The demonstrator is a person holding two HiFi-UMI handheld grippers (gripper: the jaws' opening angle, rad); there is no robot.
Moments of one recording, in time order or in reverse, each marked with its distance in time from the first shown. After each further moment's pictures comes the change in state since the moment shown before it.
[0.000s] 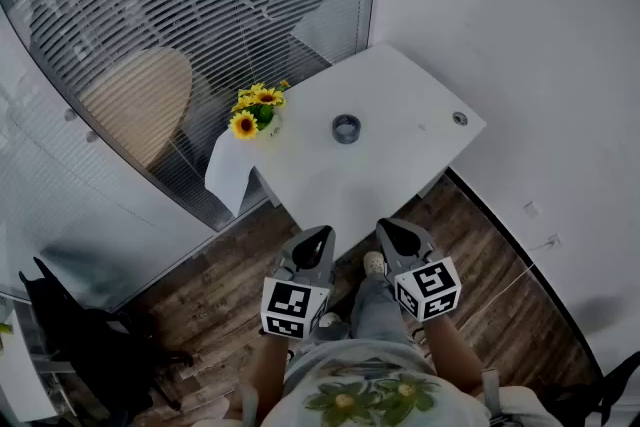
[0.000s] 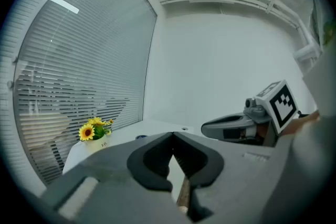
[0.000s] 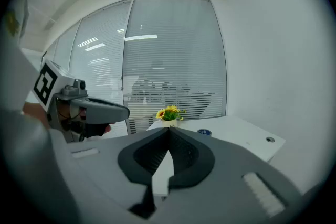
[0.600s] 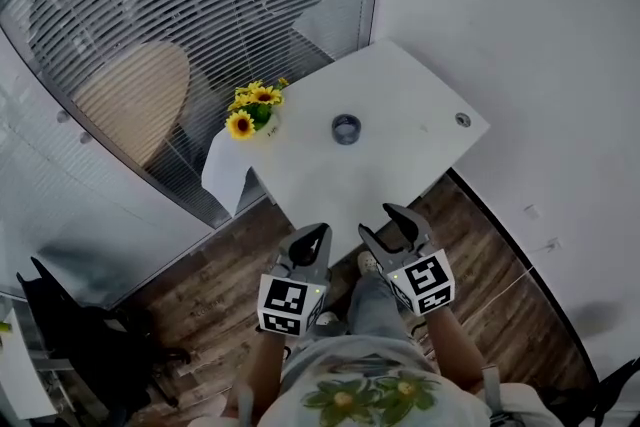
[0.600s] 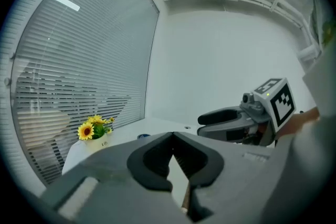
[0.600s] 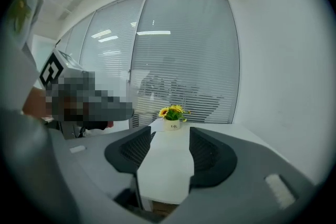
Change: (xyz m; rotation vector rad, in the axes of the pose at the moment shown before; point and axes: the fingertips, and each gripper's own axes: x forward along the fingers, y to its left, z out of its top) left arm 0.025 0.018 -0.001 -0.016 0.015 0.010; right arm 0.035 -0.008 0.009 -0.150 0.018 0.073
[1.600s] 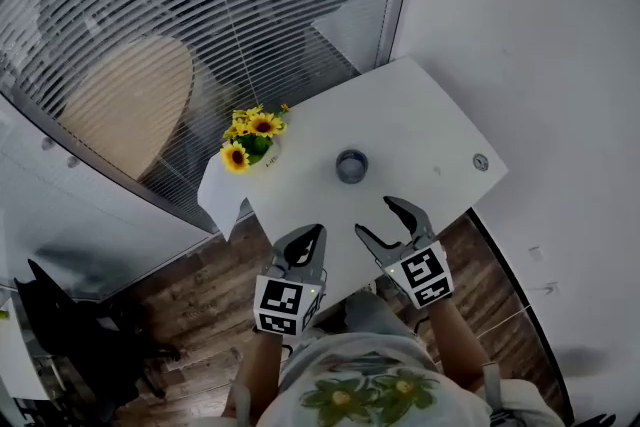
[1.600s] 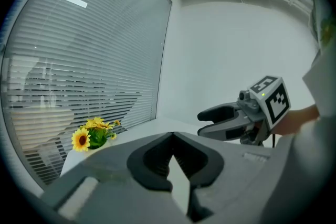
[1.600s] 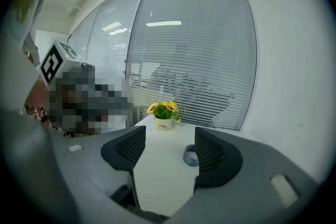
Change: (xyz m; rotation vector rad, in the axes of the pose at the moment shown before) left arm 0.117 0.075 0.029 -0.060 0.034 0.114; right arm 0.115 -0.108 0.017 -0.090 0.073 0.143
